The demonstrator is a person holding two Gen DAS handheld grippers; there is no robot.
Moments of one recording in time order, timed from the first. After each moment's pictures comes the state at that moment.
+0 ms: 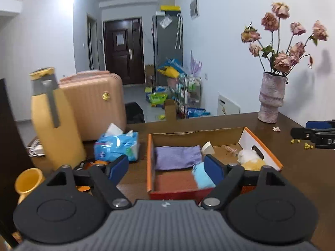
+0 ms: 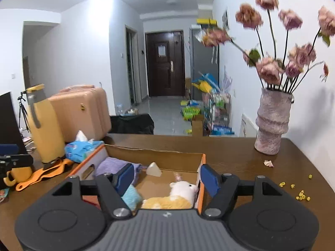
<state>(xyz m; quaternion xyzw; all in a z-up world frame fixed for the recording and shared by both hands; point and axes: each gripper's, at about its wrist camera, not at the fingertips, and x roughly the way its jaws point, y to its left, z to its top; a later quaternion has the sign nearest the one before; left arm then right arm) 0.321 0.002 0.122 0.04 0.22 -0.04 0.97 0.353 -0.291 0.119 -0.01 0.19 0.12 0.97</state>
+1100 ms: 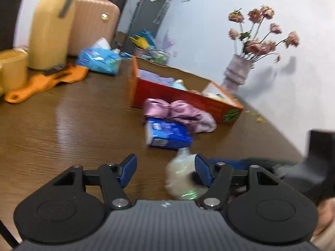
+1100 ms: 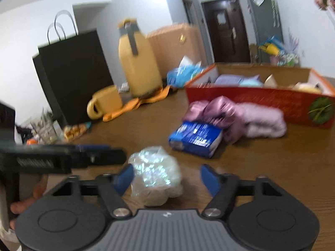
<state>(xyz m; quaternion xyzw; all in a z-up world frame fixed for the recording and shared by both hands) 0.227 0.091 -0.018 -0.13 0.30 -0.18 0.93 0.253 -0.138 -0.030 0.04 0.32 0.31 0.90</state>
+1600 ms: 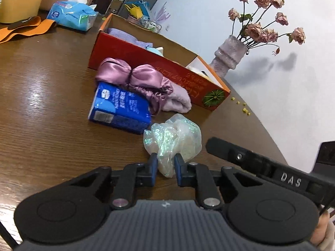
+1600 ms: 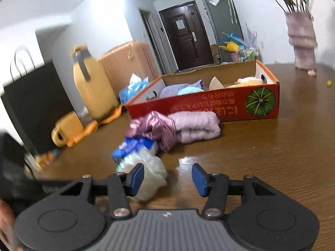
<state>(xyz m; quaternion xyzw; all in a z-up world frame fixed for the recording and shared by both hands) 0.275 0.026 -0.048 -0.20 0.37 -0.21 0.88 0.257 -0.227 -0.020 0.13 0.29 0.22 0.92</state>
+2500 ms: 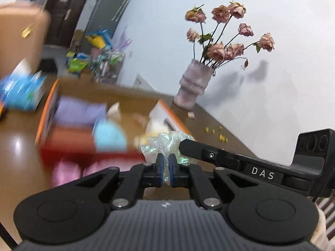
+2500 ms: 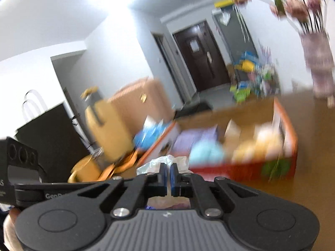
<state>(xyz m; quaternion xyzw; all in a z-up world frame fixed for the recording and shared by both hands) 0.373 -0.023 0.056 -0.12 0.28 -0.28 0.91 0.356 -0.253 0.061 0.14 0.21 0.25 0.94</state>
